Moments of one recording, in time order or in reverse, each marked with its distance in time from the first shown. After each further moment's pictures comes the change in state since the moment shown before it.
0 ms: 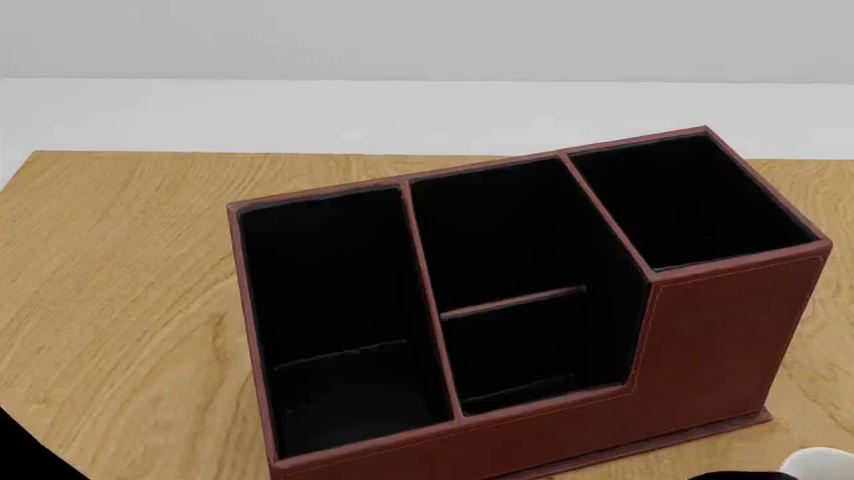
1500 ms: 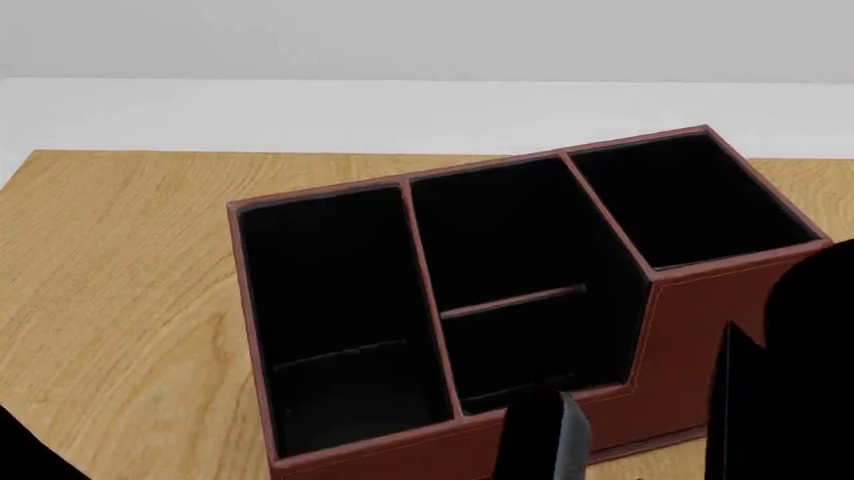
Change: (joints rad) left arm 0.000 0.004 0.003 0.002 -0.035 0.002 0.039; right arm 0.616 0.012 0.228 -0.183 0.340 0.187 0.076
